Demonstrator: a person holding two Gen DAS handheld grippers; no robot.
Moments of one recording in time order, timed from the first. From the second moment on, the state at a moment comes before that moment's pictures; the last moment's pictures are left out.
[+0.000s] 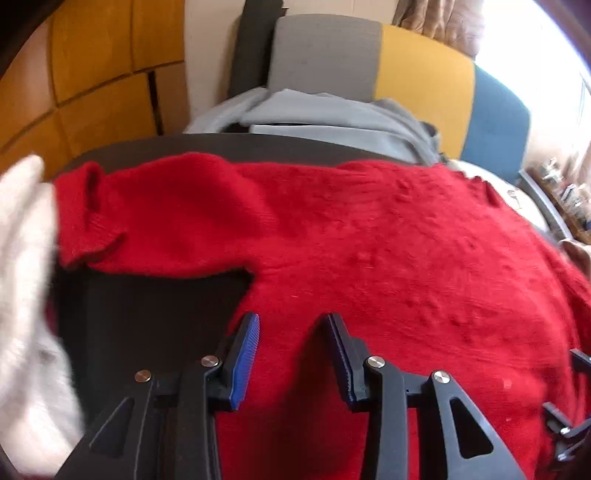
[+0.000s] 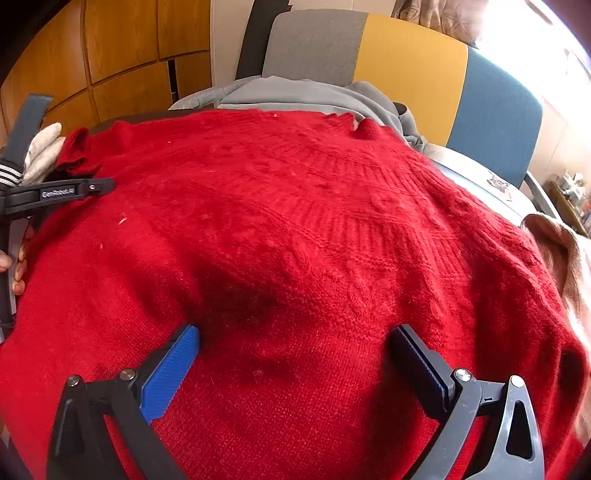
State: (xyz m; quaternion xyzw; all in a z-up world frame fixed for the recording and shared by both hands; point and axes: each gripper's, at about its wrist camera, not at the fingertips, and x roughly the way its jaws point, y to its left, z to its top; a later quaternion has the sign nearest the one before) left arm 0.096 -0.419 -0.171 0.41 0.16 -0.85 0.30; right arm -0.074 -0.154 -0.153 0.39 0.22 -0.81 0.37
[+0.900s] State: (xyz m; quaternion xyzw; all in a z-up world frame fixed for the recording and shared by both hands) left arm 0.162 -0.332 -0.175 0.38 0.16 -0.87 0.26; right arm -0.066 0.029 -0.096 0.38 0.04 -0.89 0.25
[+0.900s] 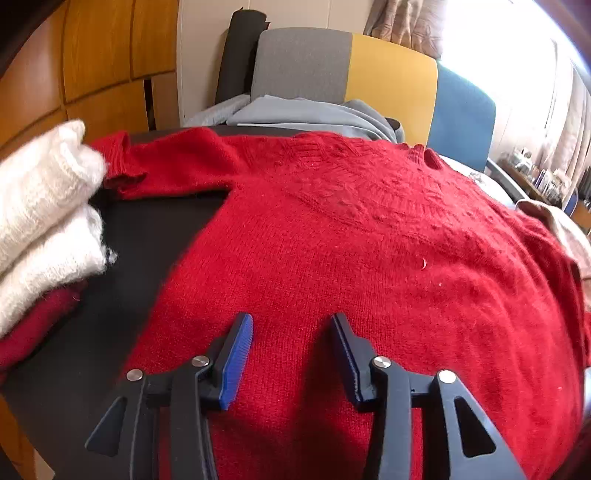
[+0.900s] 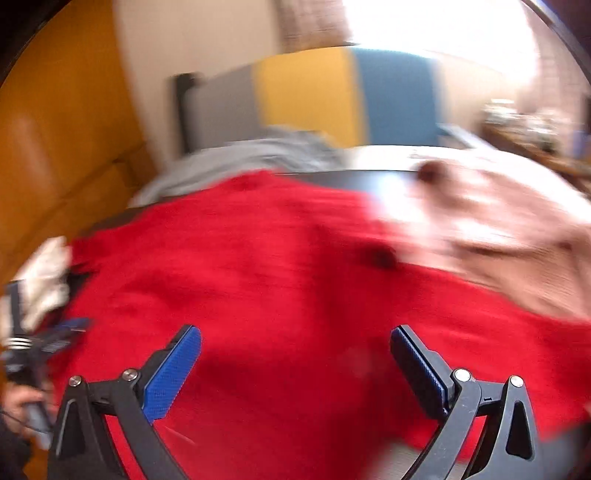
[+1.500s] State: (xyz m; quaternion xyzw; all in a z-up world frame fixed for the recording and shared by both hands) left arm 0.168 -0.333 -0.176 0.36 0.18 -0.88 0.26; right arm -0.094 0.130 -0.142 0.42 0.07 -0.90 0.11
